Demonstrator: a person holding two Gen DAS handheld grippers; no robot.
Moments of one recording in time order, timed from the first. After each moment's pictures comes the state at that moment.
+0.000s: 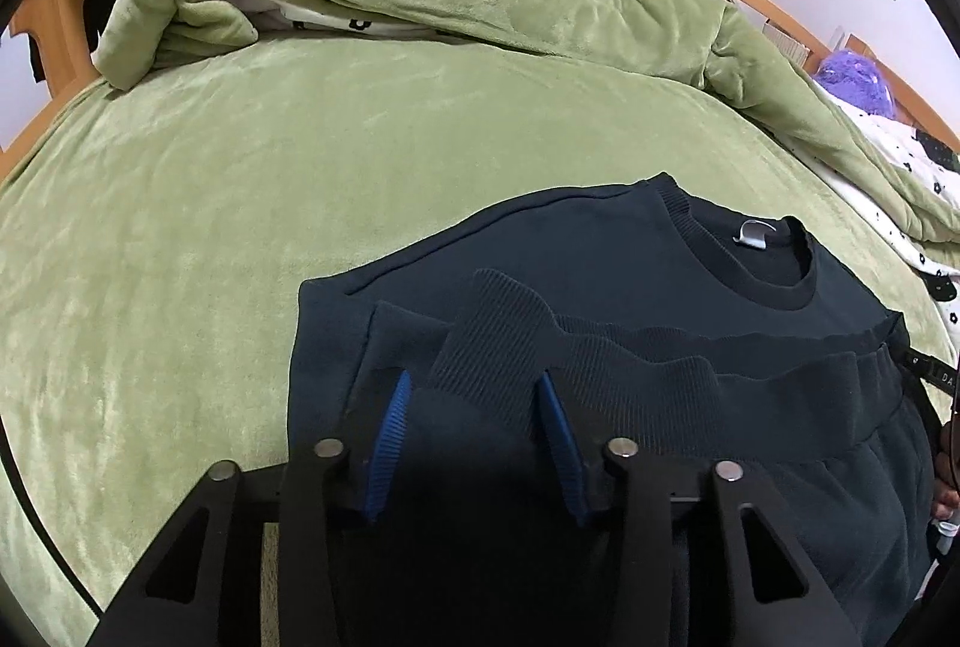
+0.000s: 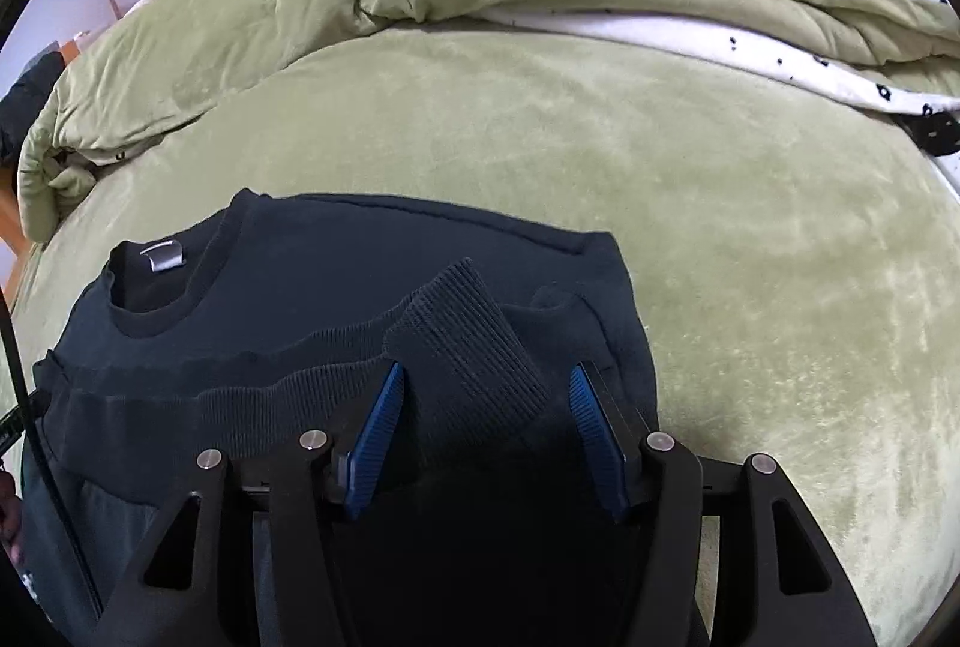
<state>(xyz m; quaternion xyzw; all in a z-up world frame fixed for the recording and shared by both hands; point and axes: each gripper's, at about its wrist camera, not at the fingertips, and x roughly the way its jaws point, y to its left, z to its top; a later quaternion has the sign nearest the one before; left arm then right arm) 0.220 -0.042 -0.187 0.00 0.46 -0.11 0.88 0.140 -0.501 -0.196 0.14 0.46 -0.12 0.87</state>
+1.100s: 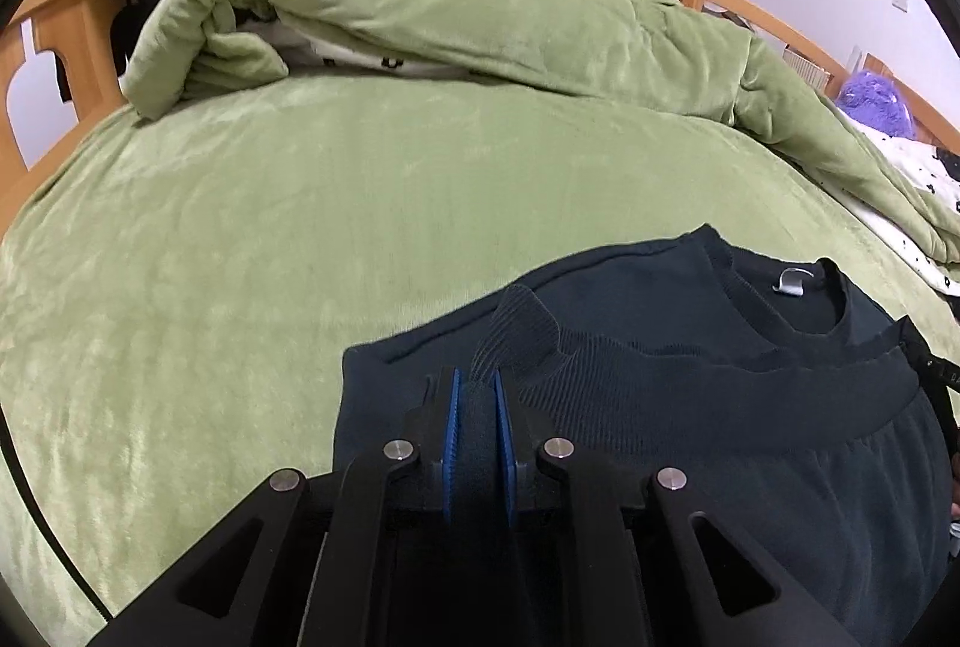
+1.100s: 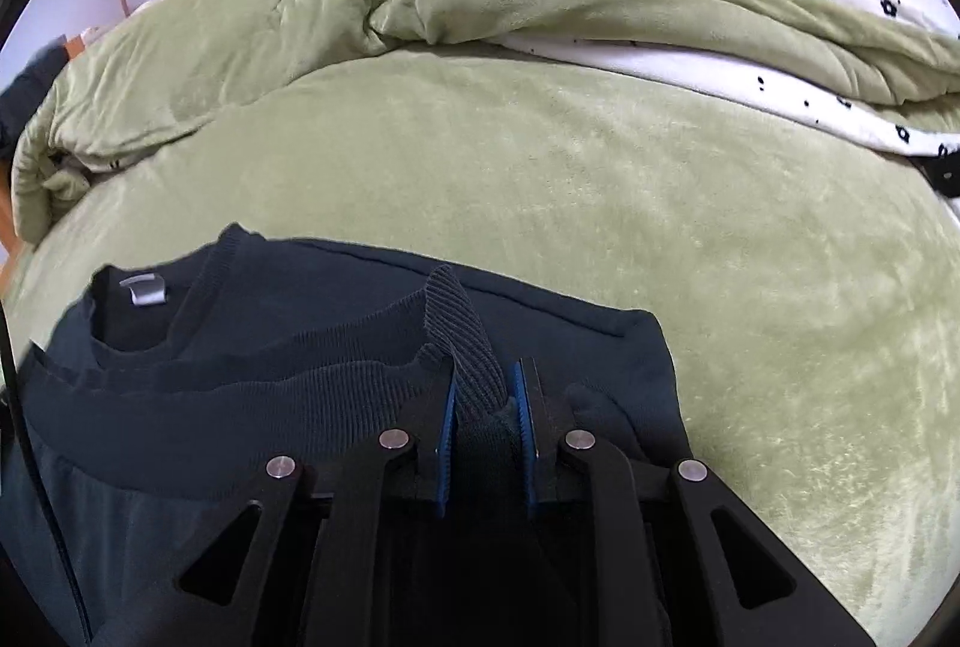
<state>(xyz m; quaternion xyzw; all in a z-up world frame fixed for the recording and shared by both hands) 0.238 -0.031 -0.184 0.00 0.42 -0.08 0.90 0.173 -0.499 -0.200 0.12 0.43 -0.12 0.89</state>
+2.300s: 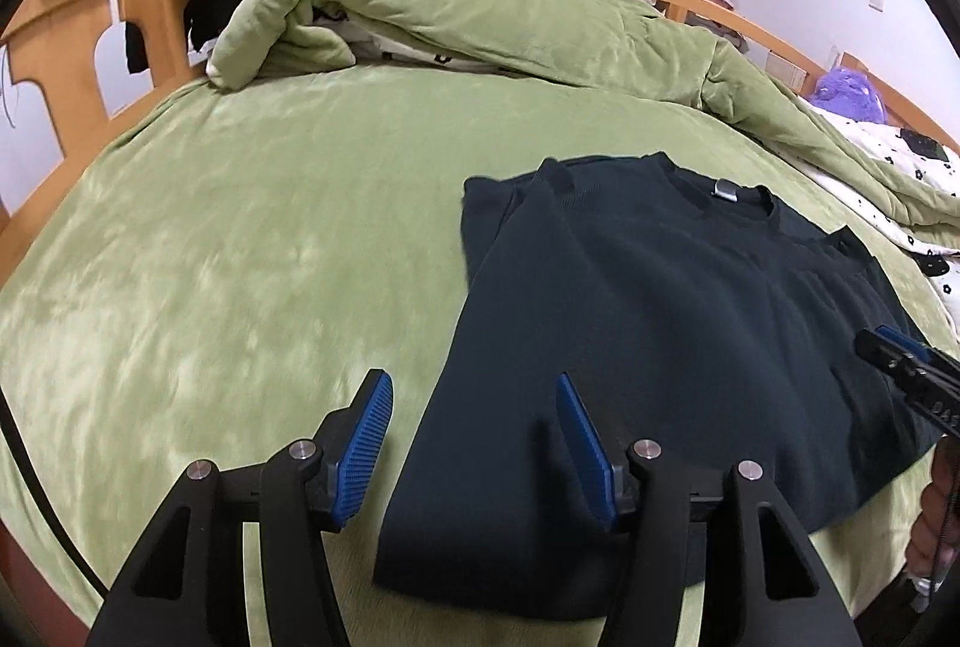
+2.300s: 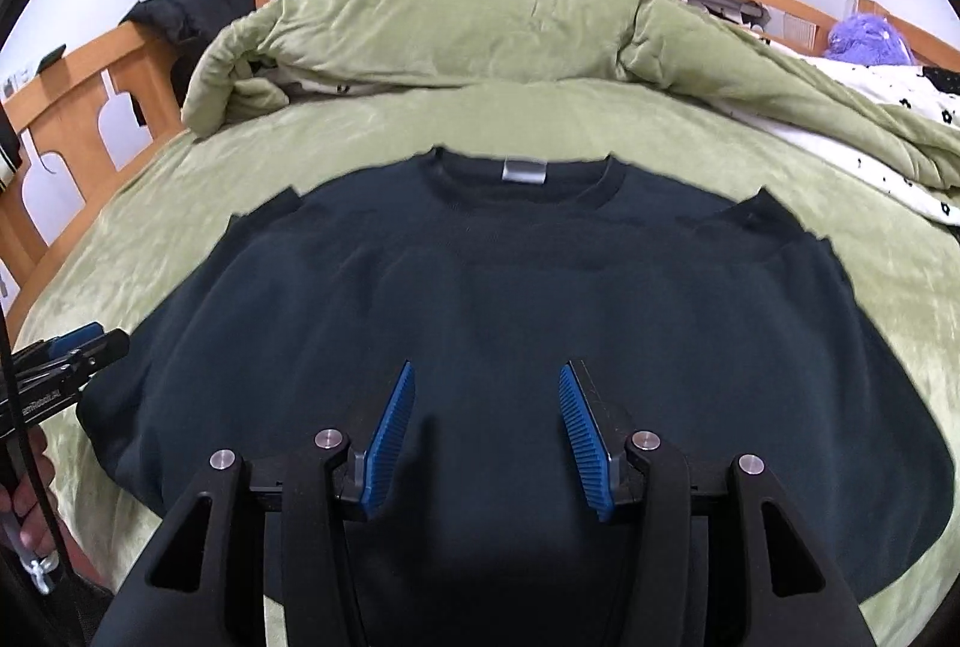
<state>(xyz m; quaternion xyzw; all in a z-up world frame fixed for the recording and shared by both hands) 0.076 0.042 -0.157 0.00 0.41 -0.08 0.91 0.040 -0.268 -0.160 0.04 0.39 -0.01 0.92</state>
